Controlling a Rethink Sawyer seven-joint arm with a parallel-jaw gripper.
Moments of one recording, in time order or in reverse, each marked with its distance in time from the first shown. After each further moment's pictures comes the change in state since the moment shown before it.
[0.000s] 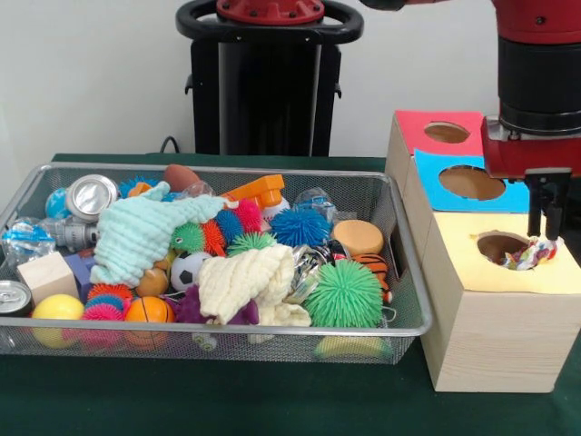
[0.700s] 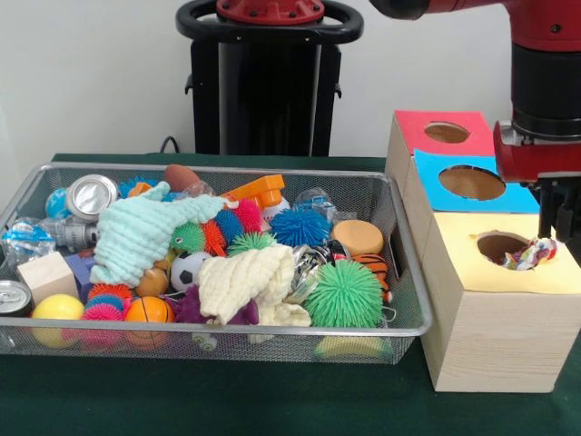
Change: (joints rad) arm 0.016 0.014 0.000 0.000 0.000 -0.007 0.000
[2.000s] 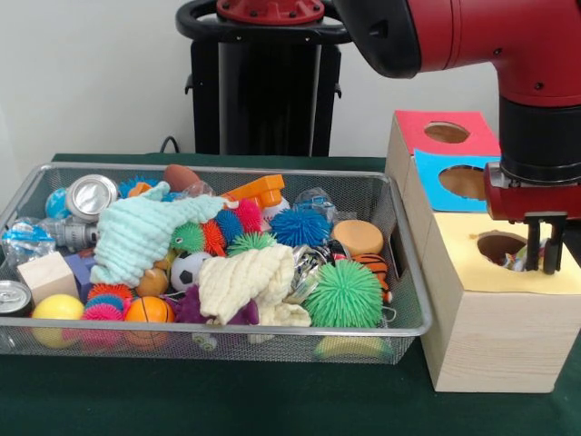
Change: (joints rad) arm 0.004 0.065 0.002 0.010 -0.012 -0.078 0.000
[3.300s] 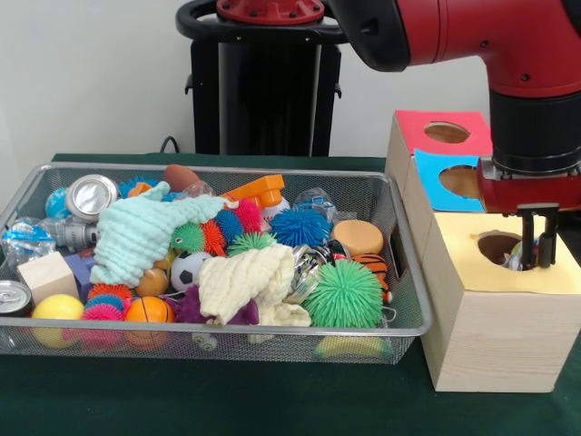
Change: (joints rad) arm -0.016 -0.038 0.012 0.097 0.001 -0.100 0.000
